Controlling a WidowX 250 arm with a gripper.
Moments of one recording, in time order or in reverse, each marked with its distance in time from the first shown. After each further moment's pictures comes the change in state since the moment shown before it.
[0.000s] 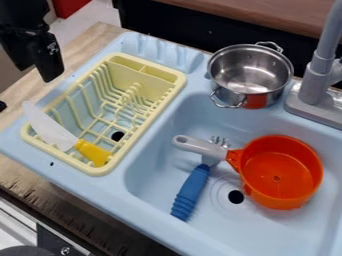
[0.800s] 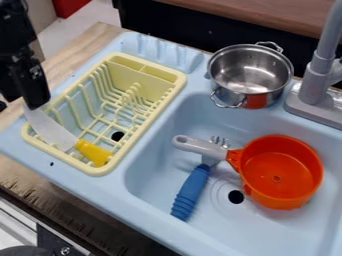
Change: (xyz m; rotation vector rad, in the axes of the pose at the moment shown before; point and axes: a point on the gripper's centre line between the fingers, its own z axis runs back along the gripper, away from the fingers) arm -0.027 -0.007 -0.017 -0.069 0.047 0.022
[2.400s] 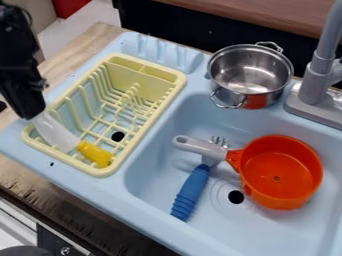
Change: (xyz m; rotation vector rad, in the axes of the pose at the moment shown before) arm -0.005 -0.032 0.006 -0.018 -0.027 0.056
